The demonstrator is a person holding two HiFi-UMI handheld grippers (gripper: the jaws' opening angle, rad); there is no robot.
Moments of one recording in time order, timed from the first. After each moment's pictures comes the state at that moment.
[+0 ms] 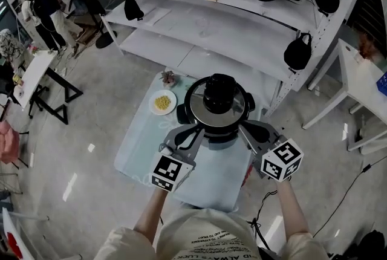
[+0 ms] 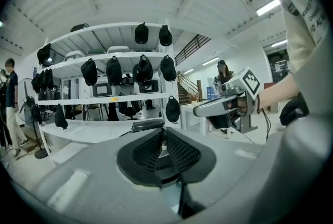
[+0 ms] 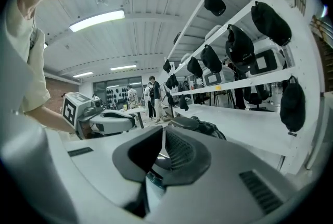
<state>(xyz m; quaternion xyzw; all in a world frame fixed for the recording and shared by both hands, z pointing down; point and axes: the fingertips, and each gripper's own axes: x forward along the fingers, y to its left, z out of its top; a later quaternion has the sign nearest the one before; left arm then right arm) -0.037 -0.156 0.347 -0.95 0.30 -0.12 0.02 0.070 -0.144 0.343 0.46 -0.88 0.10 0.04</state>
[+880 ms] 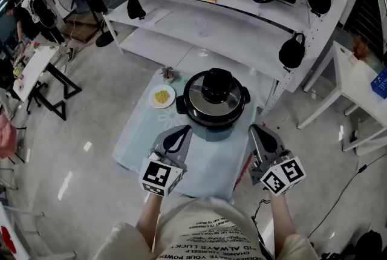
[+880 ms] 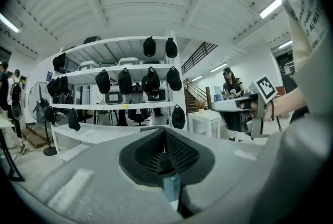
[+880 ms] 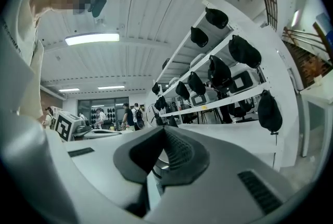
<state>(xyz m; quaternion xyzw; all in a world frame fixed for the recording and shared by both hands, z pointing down) -0.075 -0.109 0.314 -0.93 0.35 -0.06 0.03 0.089 -0.072 0.298 0.53 -0.84 0.06 -0.08</state>
